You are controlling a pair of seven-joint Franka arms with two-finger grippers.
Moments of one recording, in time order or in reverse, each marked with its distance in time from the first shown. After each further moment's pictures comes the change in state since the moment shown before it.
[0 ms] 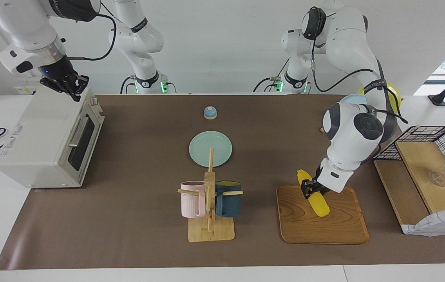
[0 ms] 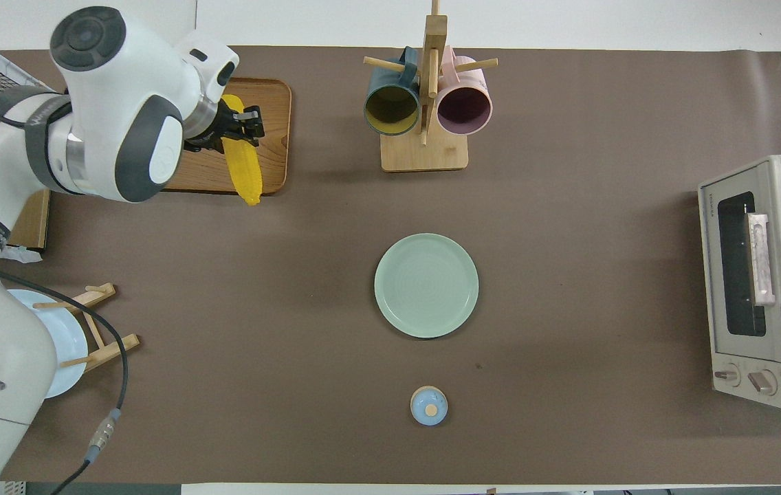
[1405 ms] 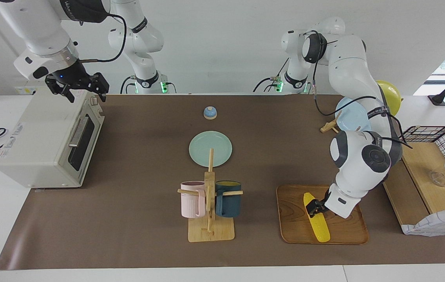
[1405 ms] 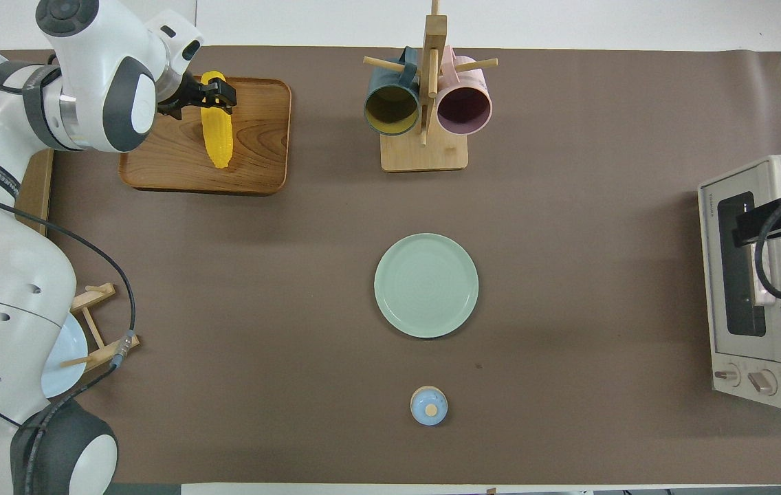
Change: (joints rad) left arm 0.033 0.142 -0.011 0.170 0.028 -0.057 0.087; right arm 0.063 0.014 -0.016 0.011 0.026 -0.005 0.004
